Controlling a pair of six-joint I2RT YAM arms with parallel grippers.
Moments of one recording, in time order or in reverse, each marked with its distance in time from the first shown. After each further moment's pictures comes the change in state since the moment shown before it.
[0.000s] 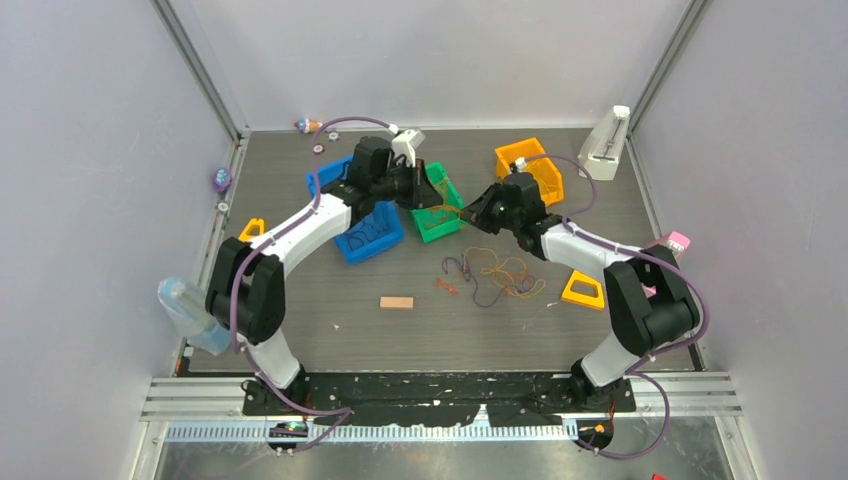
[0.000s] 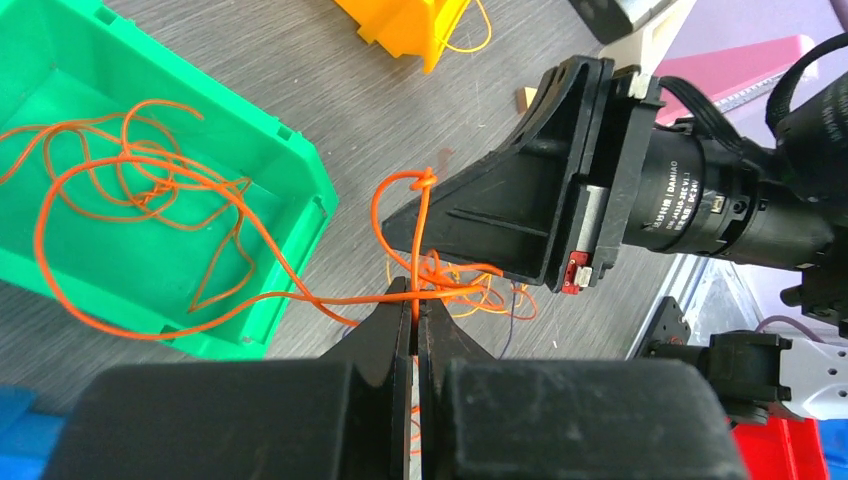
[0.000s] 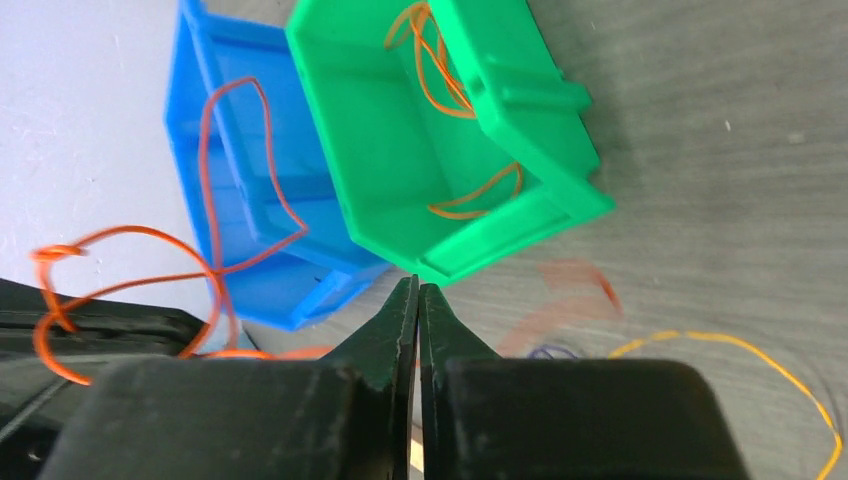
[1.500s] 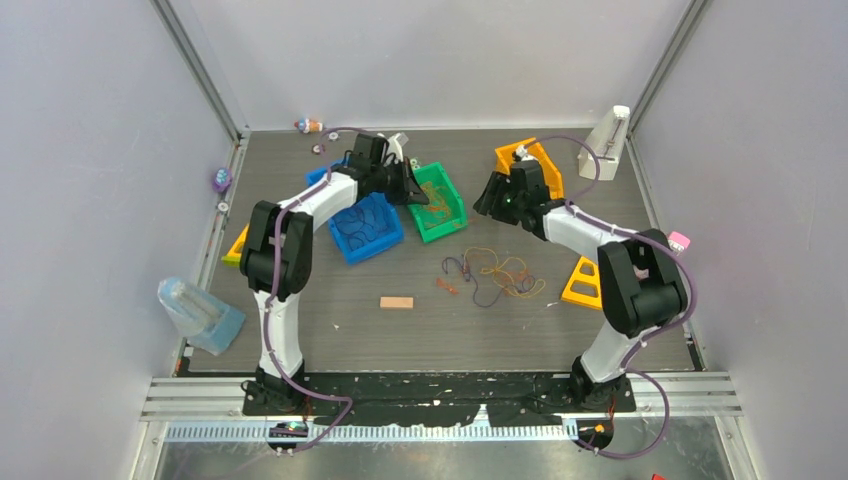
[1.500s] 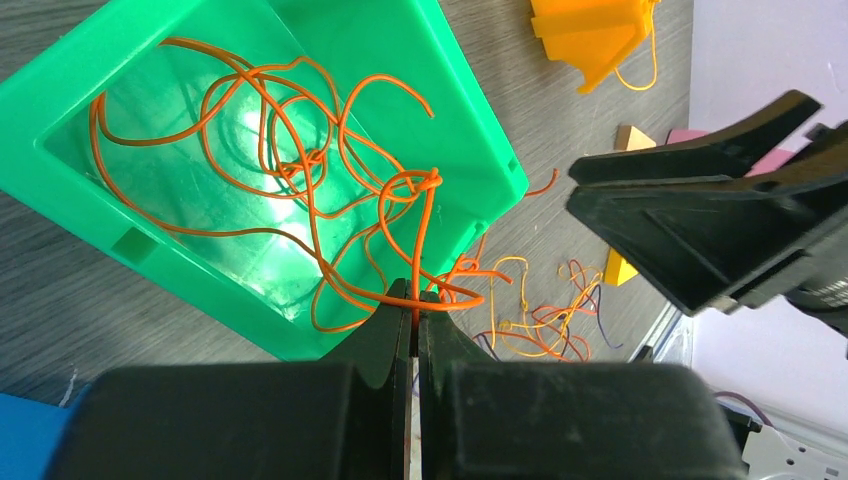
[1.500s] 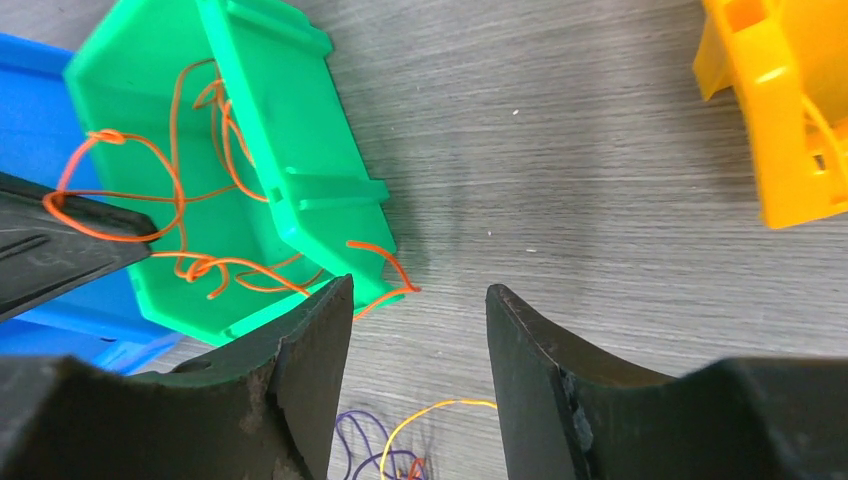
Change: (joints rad) left arm 0.138 0.354 0.234 -0.147 0.073 -0.131; right arm -0.090 0.097 0.144 -0.159 0.129 -0.383
